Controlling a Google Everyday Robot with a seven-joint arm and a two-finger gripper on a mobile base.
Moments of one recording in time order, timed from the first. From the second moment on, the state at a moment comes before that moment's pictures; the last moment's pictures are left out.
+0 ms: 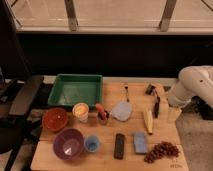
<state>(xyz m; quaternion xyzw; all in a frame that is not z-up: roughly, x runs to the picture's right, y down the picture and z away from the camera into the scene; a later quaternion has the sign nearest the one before) 0.320 0.110 0.724 -0.29 -0.05 0.03 0.95</state>
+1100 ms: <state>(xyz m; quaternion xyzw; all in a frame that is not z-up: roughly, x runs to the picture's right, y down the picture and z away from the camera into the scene) 0.351 0.036 0.786 -0.27 0.10 0.28 0.92</state>
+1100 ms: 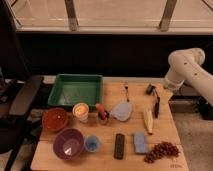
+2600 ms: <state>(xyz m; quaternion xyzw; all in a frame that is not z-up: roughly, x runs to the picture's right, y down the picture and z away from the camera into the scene) 0.378 0.033 0.841 -0.18 0.08 0.55 0.81</state>
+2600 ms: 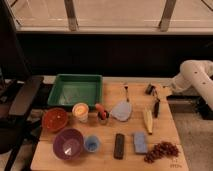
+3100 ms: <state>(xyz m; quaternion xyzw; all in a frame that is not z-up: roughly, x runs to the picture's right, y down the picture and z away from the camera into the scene) 0.354 0.054 0.879 -0.17 0.07 0.53 0.83</state>
